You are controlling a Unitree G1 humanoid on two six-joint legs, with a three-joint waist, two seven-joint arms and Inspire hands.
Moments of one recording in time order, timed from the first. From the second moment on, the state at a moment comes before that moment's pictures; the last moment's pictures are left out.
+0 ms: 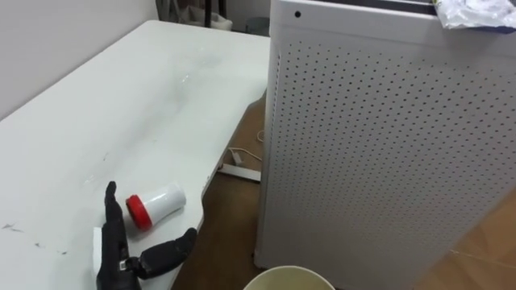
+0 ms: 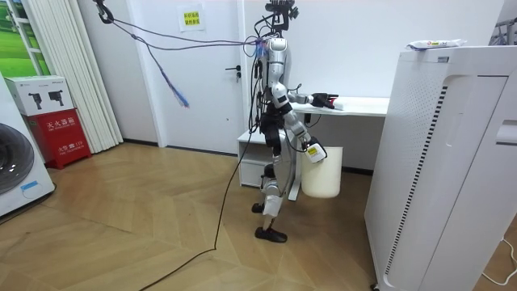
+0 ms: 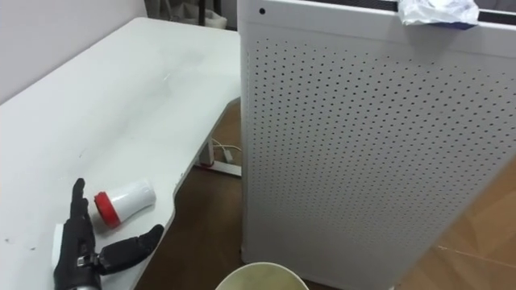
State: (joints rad) left arm 0.06 0.22 -0.21 0.34 -0.12 -0.33 0.57; right arm 0.03 -0.21 0.22 0.93 0.46 -0.09 0.08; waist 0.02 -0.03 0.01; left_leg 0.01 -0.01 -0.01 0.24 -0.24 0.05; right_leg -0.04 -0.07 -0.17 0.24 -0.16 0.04
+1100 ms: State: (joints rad) left arm -0.10 0.22 -0.16 0.49 -0.11 -0.29 0.66; right arm 0.05 -0.22 0.23 0.93 0.46 -0.09 0.09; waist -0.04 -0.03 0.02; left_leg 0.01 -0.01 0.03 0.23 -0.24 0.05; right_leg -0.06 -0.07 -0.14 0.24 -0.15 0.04
